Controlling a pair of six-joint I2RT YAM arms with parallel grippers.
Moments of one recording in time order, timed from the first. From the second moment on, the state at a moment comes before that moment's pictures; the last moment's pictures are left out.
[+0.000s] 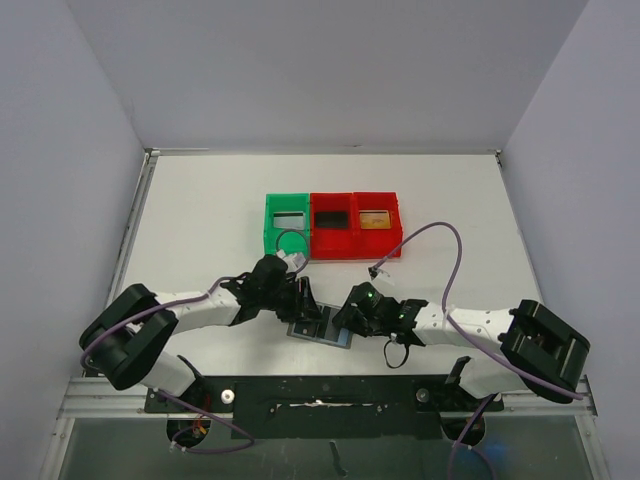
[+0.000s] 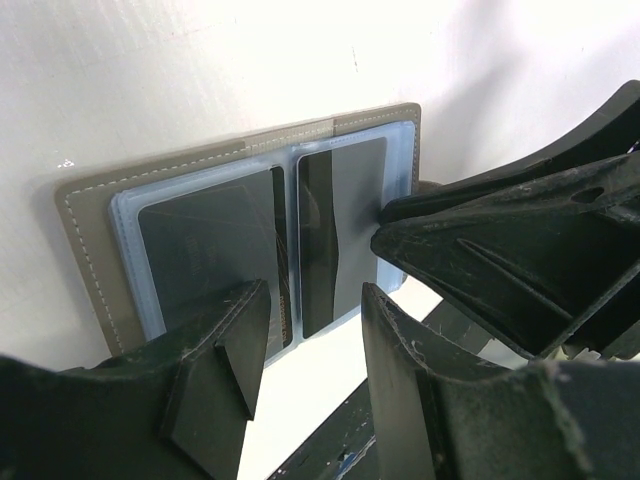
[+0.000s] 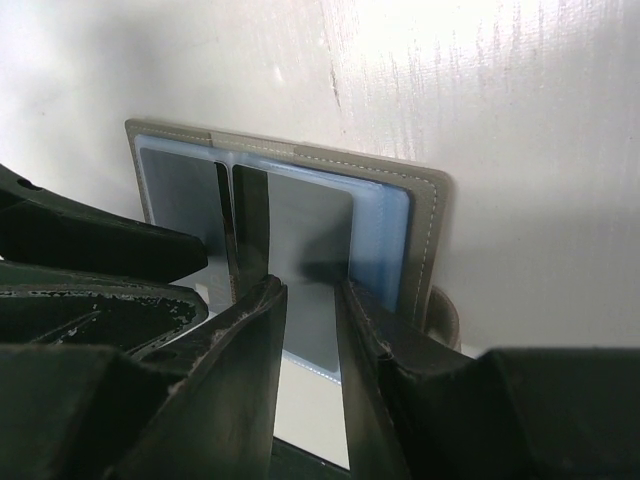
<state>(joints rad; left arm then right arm) -0.75 1.46 0.55 0.10 0.37 -0.82 0.98 1.32 0.51 -0.08 0.17 1.24</state>
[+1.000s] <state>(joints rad) -0.75 1.53 0.55 0.17 0.45 -0.92 0.97 1.27 0.38 0.10 0.15 1.33</state>
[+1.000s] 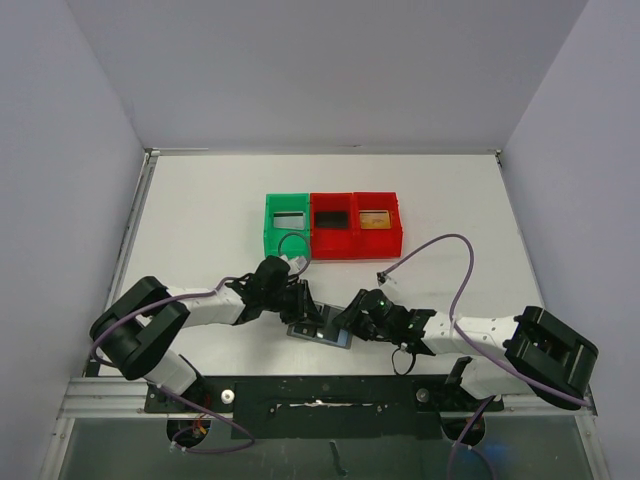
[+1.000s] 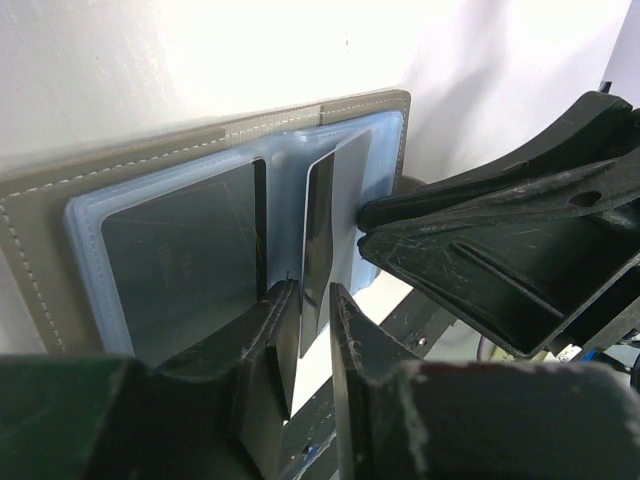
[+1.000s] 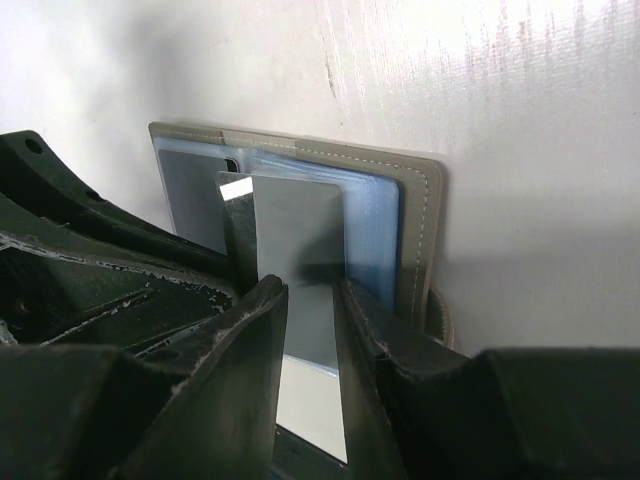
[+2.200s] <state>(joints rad) -0.72 1.49 0.57 0.05 0.43 -0.86 0.95 1.28 0.47 -0.06 0.15 1.22</state>
